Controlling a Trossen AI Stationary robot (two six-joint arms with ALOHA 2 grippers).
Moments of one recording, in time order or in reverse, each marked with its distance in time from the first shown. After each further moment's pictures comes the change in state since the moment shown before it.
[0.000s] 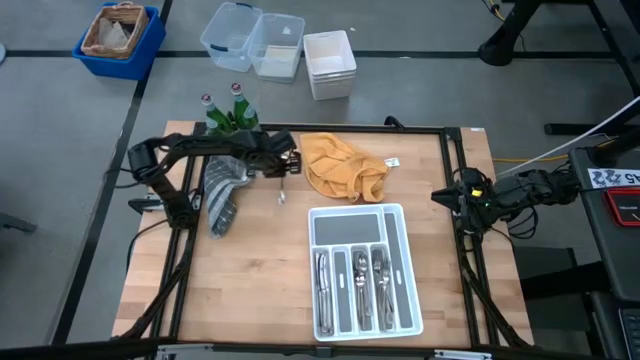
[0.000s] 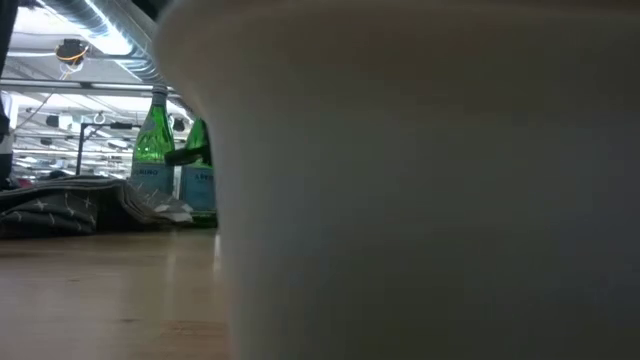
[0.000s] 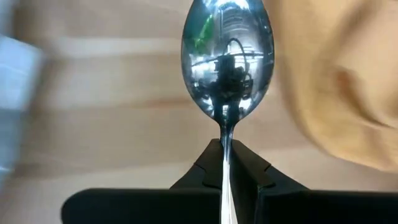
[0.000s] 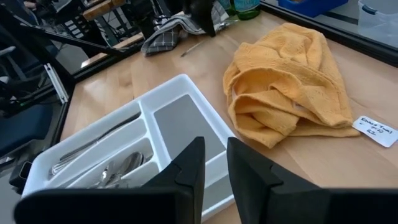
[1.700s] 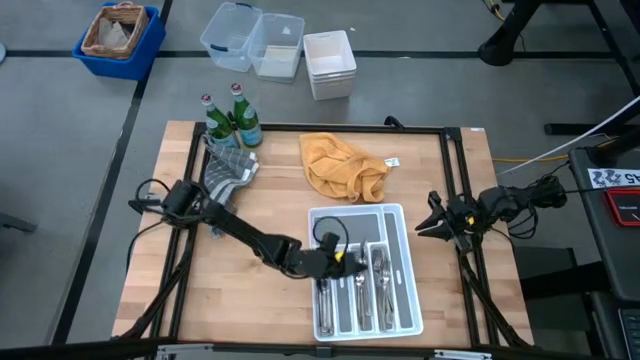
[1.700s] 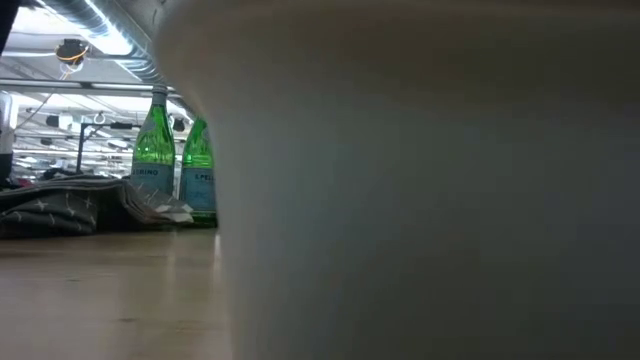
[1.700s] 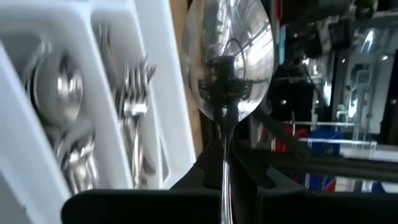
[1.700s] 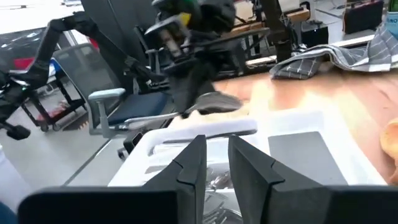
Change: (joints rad) left arm -0.854 0.369 0.247 1.063 -0.390 -0.503; right arm 0.000 -0.108 -0.378 0.648 -0.436 -0.308
